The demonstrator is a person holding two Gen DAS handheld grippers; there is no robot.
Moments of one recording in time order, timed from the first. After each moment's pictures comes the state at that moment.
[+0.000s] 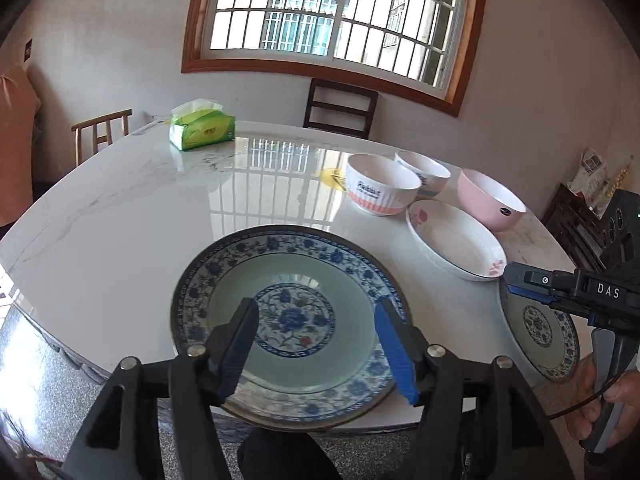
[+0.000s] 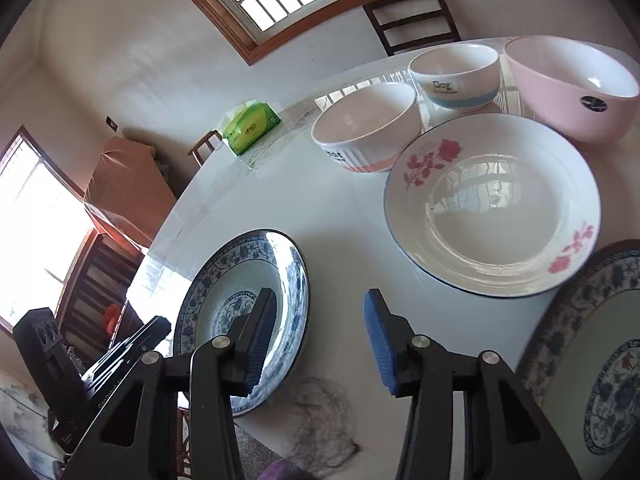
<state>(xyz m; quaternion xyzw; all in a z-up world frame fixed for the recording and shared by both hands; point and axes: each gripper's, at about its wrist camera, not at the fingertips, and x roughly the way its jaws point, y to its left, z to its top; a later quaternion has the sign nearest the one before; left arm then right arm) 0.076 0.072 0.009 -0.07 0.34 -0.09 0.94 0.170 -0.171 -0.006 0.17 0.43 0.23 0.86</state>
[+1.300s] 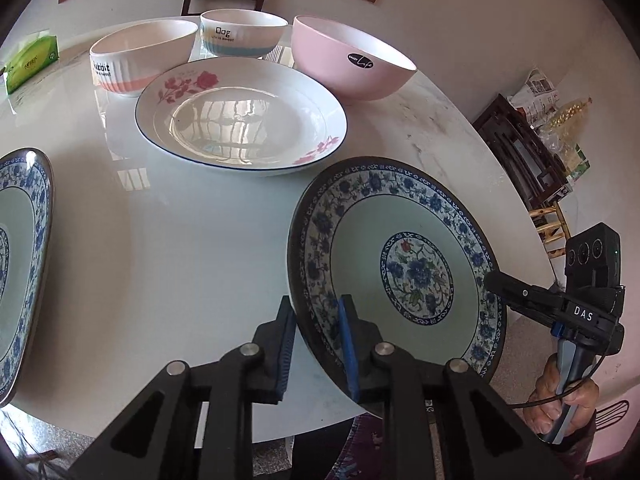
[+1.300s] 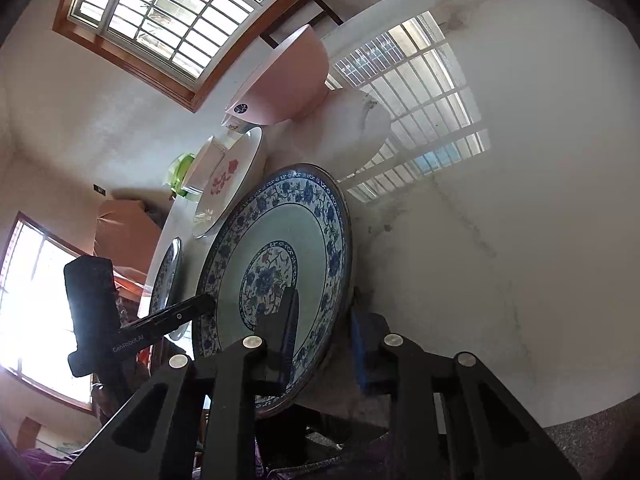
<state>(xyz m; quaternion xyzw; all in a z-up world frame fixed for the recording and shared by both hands) 0.125 -0.129 -0.049 -0.07 0.51 -0.22 0.83 0.122 -0.416 -0.070 0.31 0.46 0.19 0.81</state>
